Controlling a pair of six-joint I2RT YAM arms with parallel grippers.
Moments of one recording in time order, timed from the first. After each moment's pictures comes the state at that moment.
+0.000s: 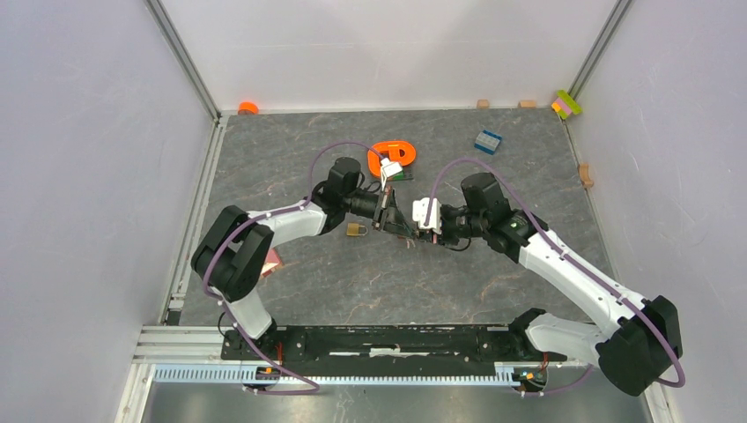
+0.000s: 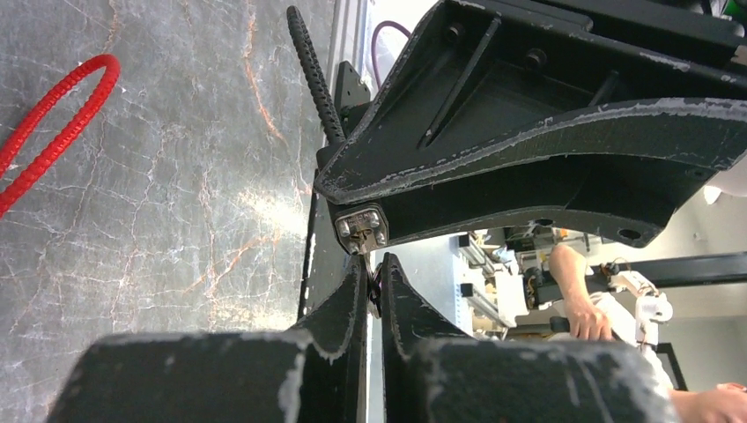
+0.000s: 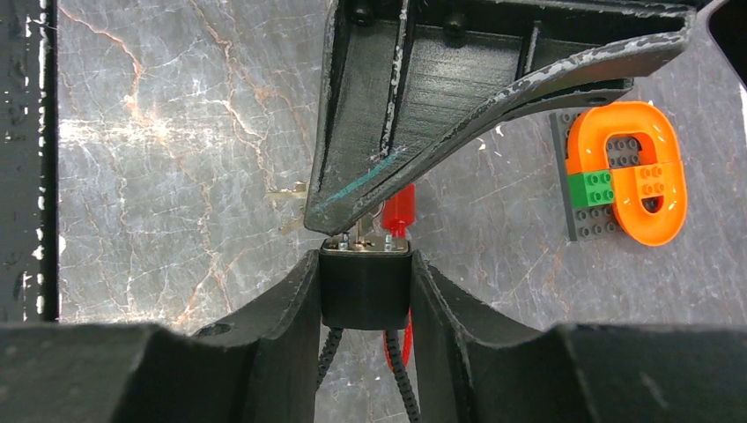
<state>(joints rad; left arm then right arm) -0.61 1.72 0.95 0.39 1.14 -0.72 0.59 1.12 0.86 -0.43 -0.60 -0.81</state>
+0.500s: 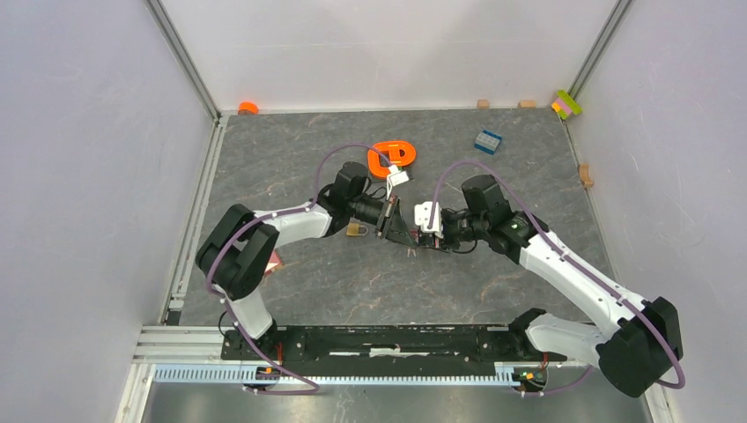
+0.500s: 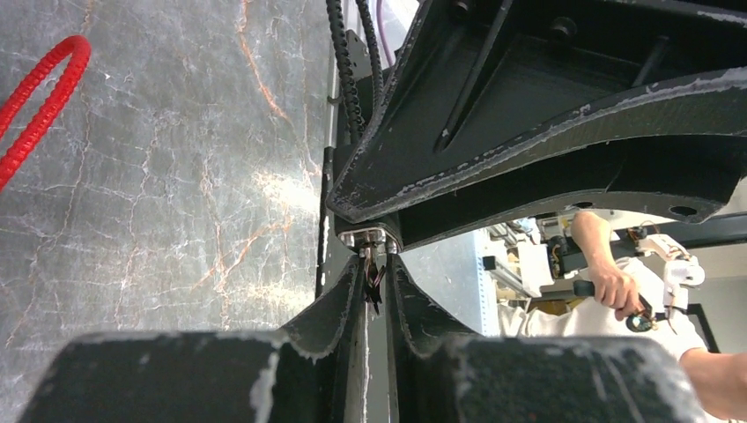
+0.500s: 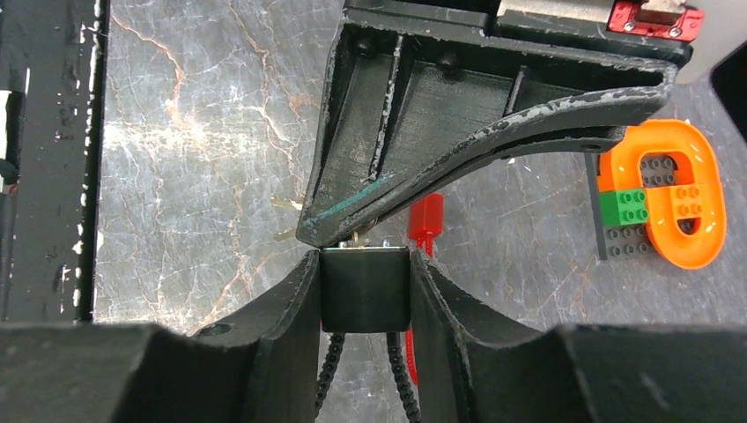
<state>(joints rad) -0.65 1.74 0.96 0.31 1.16 -0.56 0.58 1.12 0.85 -0.45 -0.69 -0.81</state>
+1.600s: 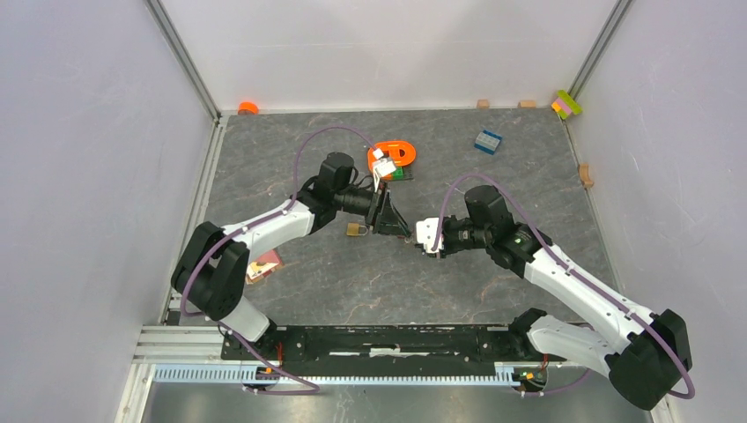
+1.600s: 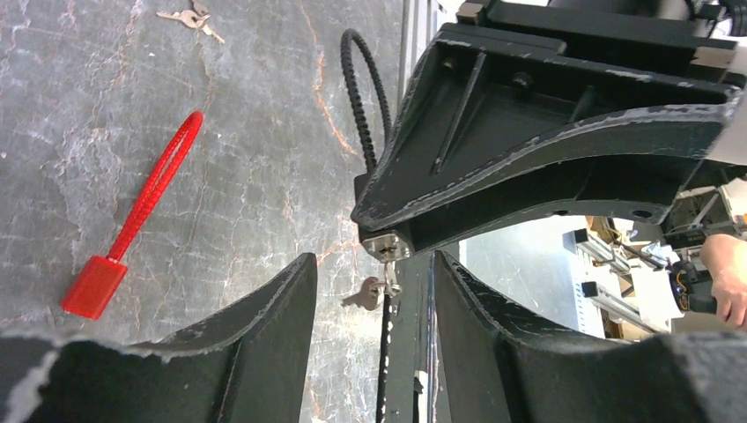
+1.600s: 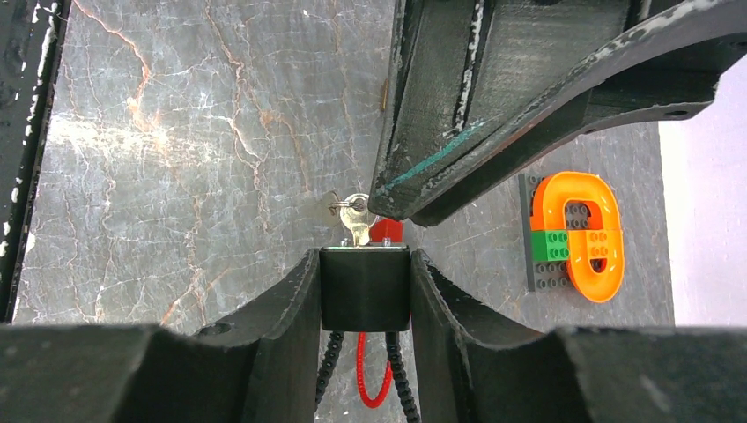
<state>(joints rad) -0.60 1.57 0.97 0.16 1.04 -0.32 0.62 1.03 0.75 -0.33 -0.64 -0.93</state>
